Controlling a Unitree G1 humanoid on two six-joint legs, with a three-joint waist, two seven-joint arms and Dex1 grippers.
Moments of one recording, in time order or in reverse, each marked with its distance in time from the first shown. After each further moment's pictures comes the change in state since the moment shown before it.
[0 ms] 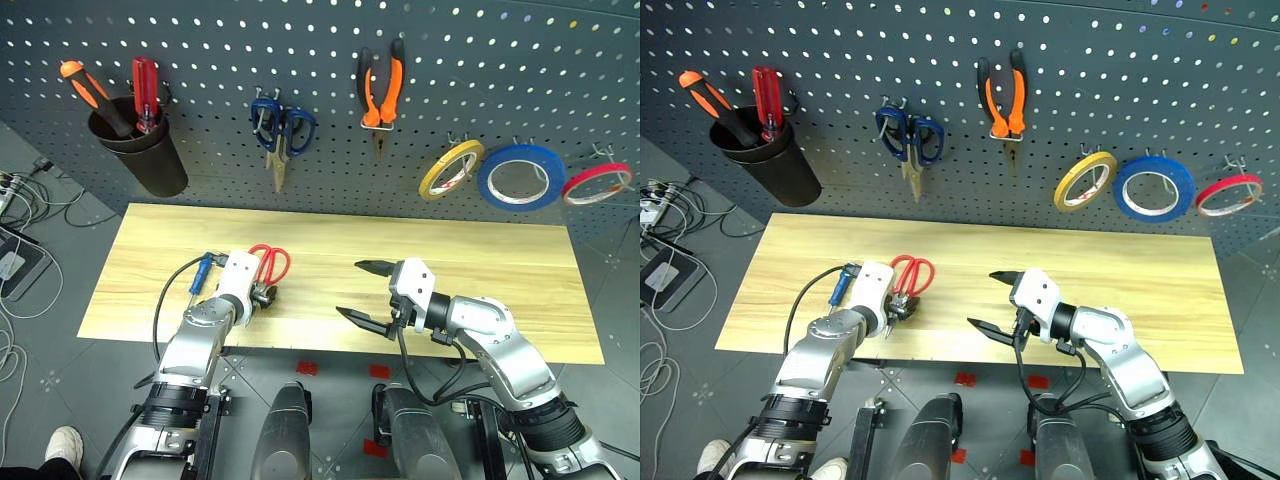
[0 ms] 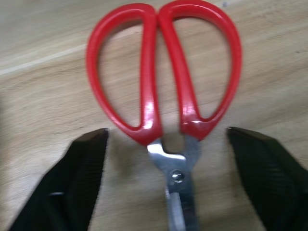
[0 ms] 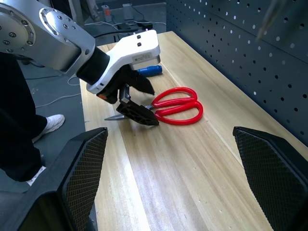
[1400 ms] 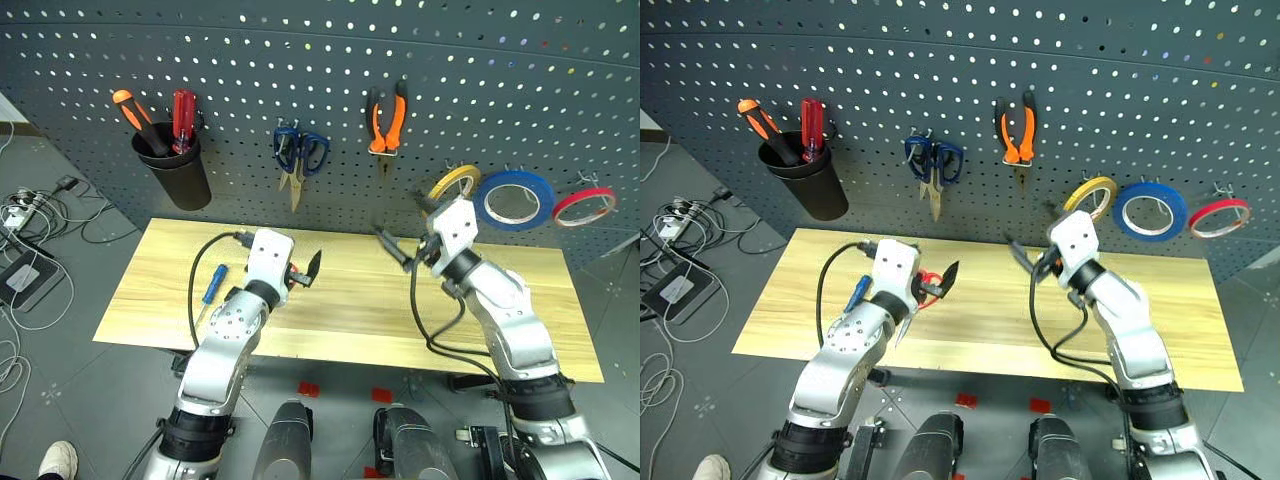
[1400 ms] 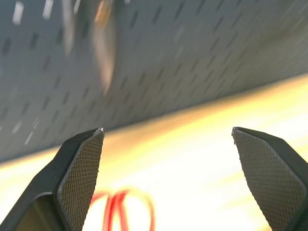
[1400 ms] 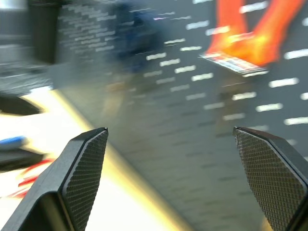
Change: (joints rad) left arm 0.124 -0.117 -0.080 -0.342 0.003 -0.140 0.163; right arm -0.034 0.031 -0.115 0.031 0.001 -0.076 -0.158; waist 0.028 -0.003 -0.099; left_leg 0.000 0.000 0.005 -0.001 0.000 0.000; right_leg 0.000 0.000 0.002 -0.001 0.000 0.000
